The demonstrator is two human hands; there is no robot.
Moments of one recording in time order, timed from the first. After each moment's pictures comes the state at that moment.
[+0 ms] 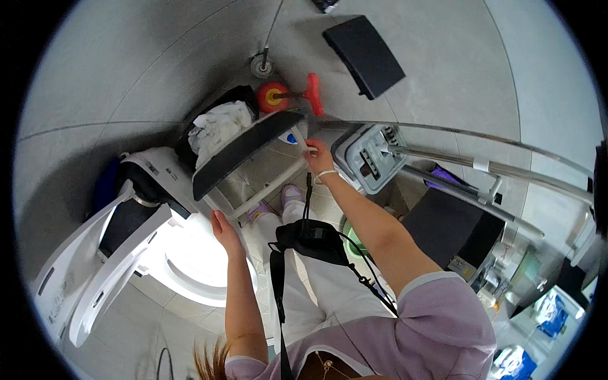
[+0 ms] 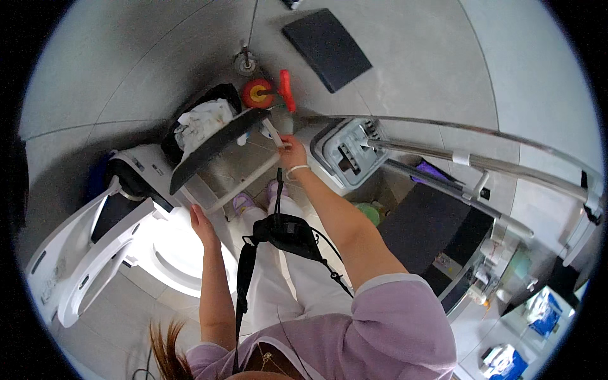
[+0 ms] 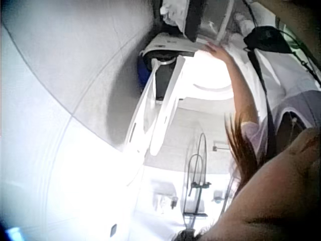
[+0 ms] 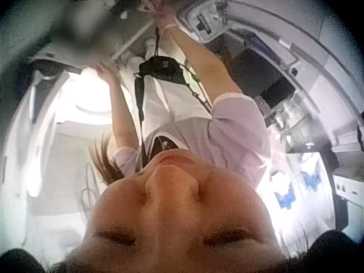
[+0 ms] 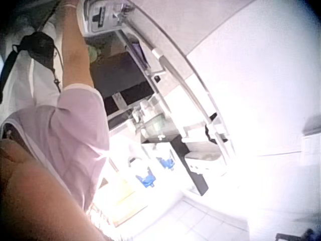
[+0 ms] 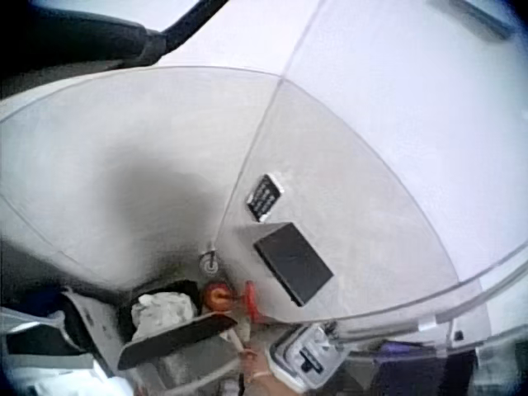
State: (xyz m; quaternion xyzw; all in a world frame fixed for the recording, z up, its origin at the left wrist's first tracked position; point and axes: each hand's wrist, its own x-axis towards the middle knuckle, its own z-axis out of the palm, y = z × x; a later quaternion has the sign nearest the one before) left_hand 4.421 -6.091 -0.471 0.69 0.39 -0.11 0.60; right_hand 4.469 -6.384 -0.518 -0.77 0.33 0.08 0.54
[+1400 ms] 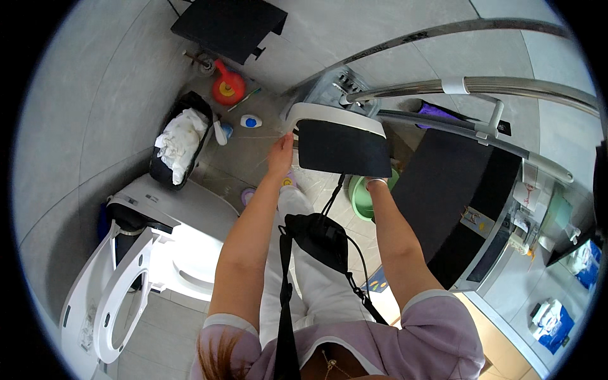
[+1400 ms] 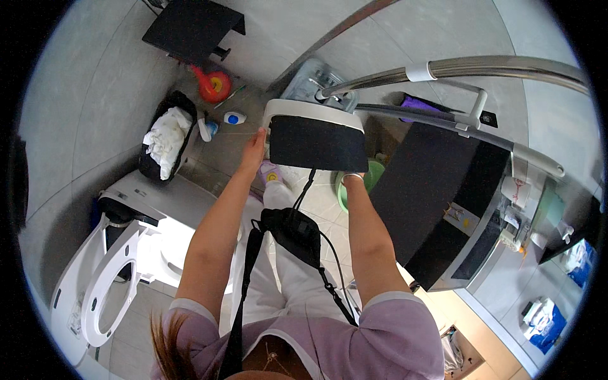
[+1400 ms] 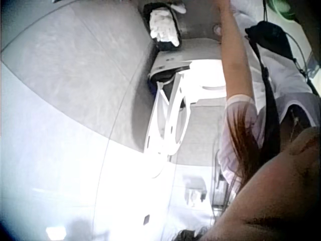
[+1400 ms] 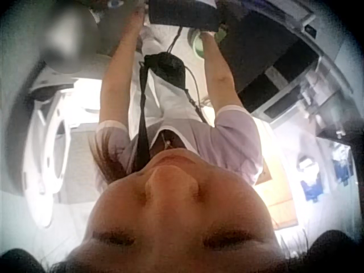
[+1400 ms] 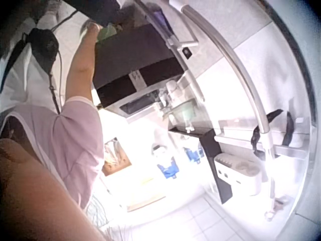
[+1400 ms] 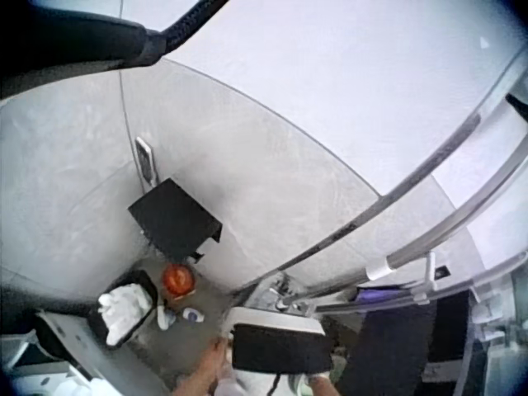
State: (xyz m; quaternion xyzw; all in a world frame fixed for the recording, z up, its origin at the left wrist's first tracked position) left_hand 4.423 -6.367 -0.526 0.73 -0.01 -0.45 0.51; right_hand 4.139 -6.571 -0.573 -0.17 0.60 -0.37 0.69
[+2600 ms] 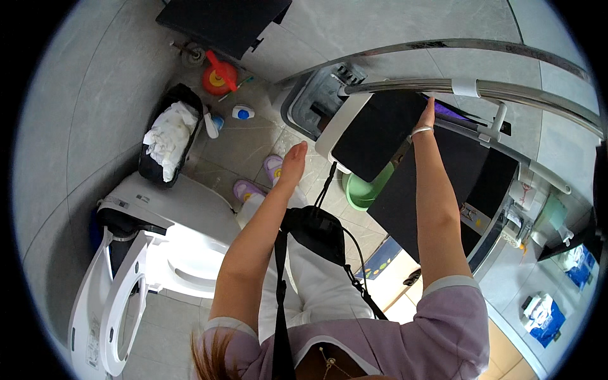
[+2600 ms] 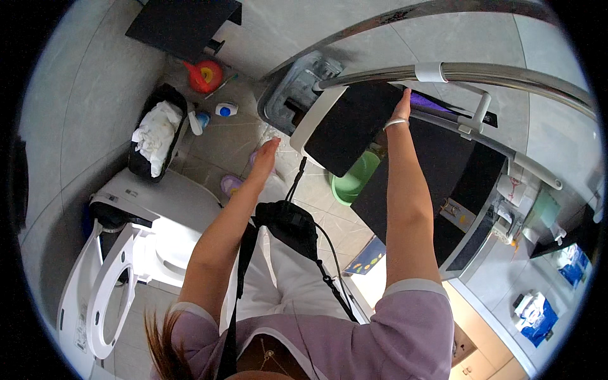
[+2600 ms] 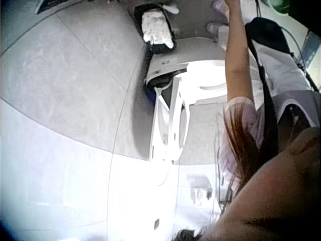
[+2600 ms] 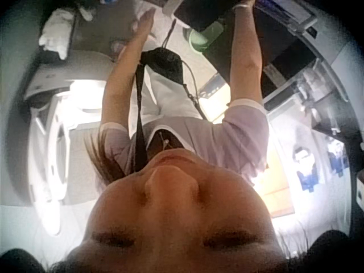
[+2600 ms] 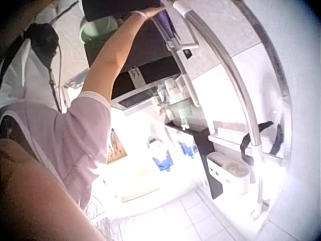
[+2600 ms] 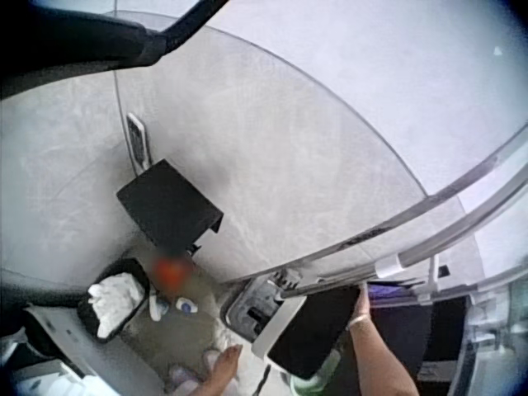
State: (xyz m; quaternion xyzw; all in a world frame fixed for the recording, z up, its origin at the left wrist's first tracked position) left_hand 4.380 -6.368 -0.513 0.65 0.04 -0.52 0.56; right_hand 4.286 -6.713 -0.427 -0.38 0.63 -0.27 0.61
